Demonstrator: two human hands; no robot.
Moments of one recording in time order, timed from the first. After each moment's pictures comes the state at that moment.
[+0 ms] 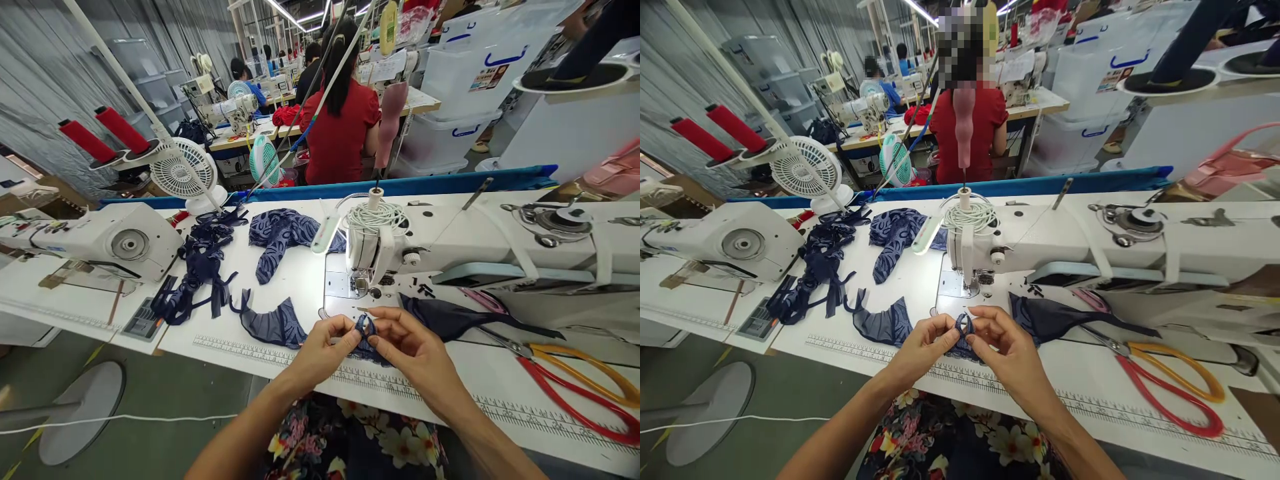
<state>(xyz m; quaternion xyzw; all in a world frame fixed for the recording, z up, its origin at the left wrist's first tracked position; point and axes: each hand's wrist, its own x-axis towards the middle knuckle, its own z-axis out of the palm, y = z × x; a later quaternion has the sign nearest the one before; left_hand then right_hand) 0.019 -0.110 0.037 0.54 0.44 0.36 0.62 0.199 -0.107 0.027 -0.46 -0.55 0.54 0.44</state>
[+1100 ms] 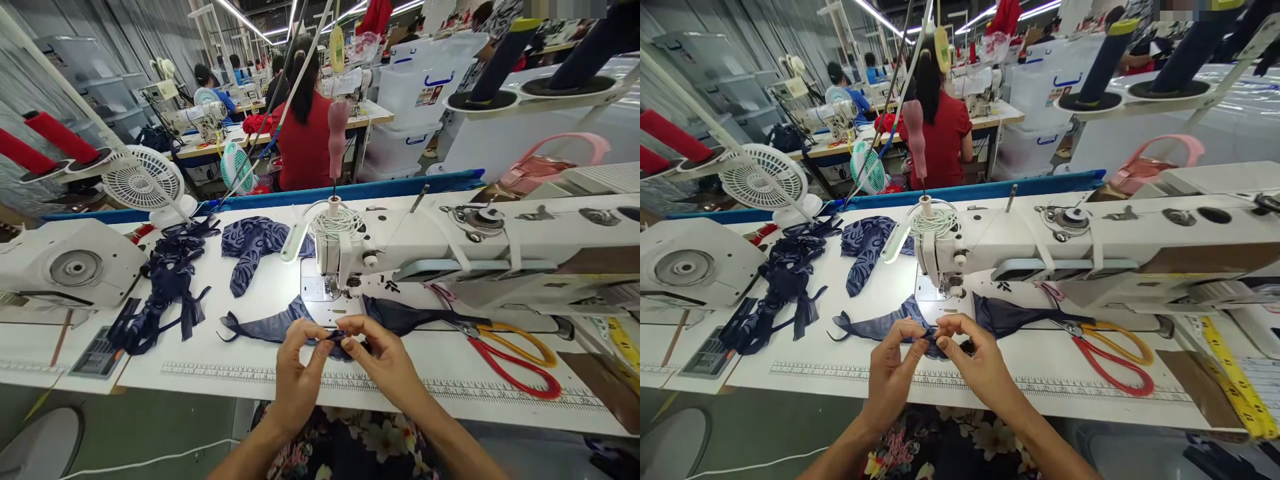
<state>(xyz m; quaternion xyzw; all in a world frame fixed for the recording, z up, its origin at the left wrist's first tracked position) 0.031 -0.133 0.029 0.57 0.49 0.53 0.40 0.200 -0.112 0.017 -0.47 -0.65 0.41 0.43</state>
